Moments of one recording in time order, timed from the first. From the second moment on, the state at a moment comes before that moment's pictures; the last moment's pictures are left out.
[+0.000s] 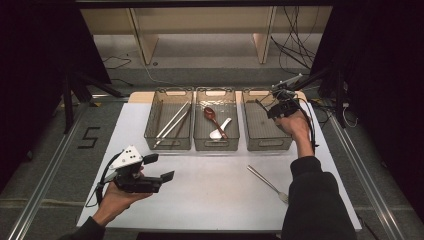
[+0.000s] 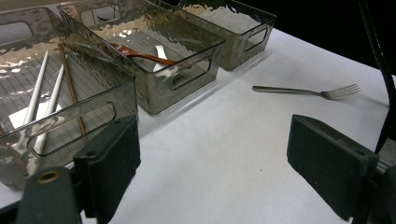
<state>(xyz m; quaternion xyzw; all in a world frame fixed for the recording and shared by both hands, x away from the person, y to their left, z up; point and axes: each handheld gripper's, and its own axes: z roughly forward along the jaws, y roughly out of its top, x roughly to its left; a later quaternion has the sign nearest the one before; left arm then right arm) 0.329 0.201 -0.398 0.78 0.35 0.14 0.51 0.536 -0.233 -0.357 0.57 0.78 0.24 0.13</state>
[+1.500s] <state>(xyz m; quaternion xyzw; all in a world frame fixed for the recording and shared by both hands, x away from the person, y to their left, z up) 0.329 0.200 -0.398 0.78 0.34 0.14 0.51 0.560 -0.218 -0.353 0.56 0.77 0.25 0.17</state>
